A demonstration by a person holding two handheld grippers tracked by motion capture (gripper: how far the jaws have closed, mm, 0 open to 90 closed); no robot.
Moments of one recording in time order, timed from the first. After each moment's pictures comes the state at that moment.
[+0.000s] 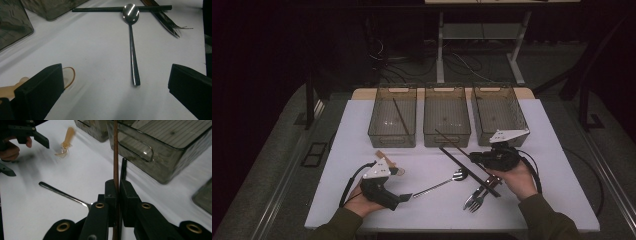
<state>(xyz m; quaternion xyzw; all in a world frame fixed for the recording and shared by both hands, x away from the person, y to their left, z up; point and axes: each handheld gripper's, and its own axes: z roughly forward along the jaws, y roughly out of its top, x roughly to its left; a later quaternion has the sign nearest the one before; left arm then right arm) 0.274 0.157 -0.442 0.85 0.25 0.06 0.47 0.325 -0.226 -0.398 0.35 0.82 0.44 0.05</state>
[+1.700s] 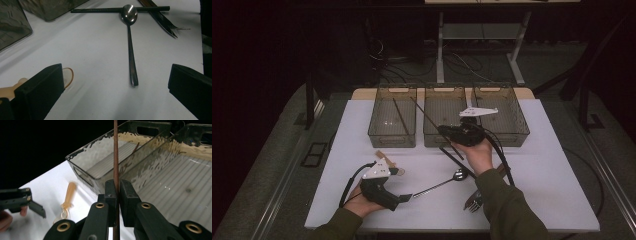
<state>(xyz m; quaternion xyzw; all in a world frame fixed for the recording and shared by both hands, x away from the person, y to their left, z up) 0.273 0.157 -0.441 0.84 0.25 0.06 0.47 0.383 -0.142 -0.376 0.38 0.76 0.52 0.07</state>
